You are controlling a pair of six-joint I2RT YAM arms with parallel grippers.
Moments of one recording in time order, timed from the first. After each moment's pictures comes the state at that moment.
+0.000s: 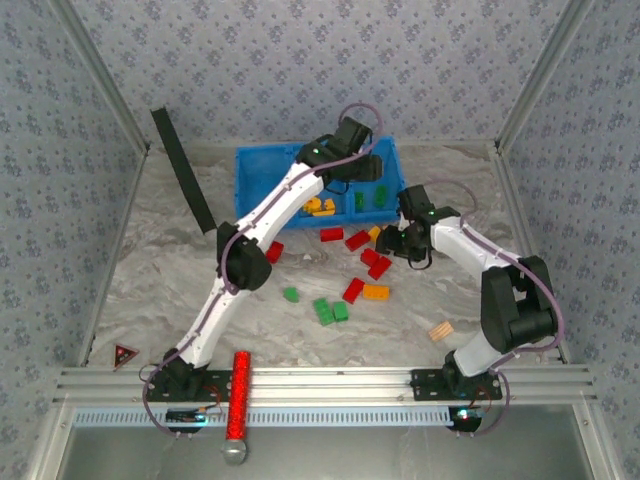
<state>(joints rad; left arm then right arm) -0.74 2.50 2.68 -0.94 -0.04 -0.56 0.31 1.56 1.02 -0.66 -0.16 0.48</state>
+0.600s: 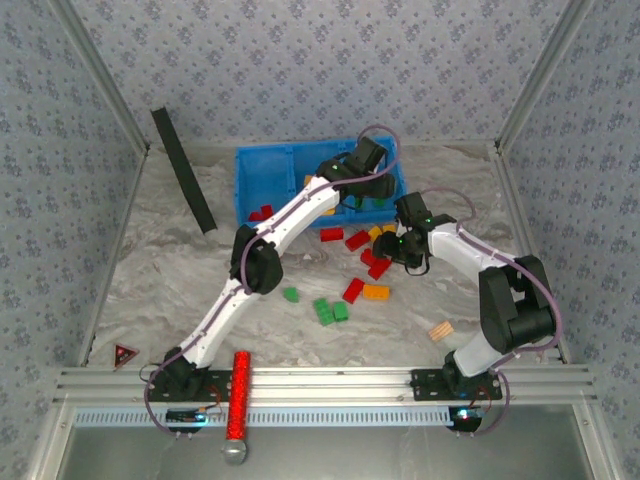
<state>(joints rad) -0.79 2.62 2.69 -0.85 -0.04 -0.52 0.33 1.56 0.96 -0.59 -0.16 0.53</state>
